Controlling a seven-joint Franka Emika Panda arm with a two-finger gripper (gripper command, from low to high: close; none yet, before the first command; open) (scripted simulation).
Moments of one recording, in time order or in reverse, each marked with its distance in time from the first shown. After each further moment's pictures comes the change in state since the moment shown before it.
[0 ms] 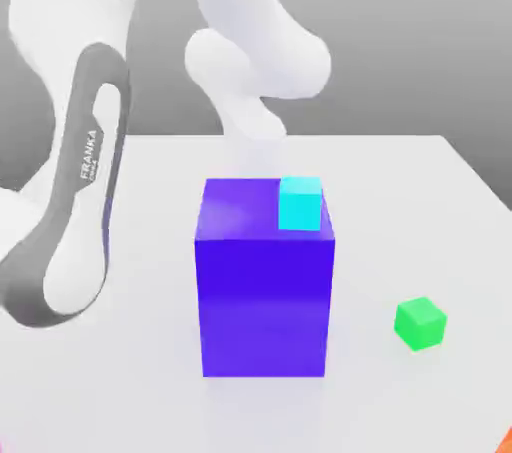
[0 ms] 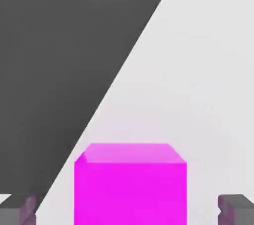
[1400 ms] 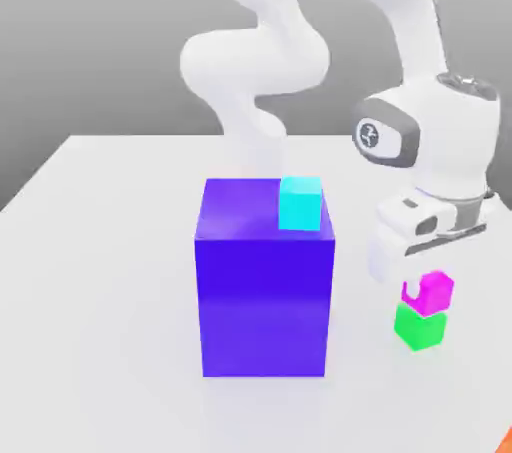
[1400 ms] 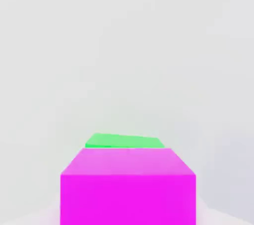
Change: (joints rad) arm 0.682 -0.516 0.493 -0.757 -0.340 0.241 -0.044
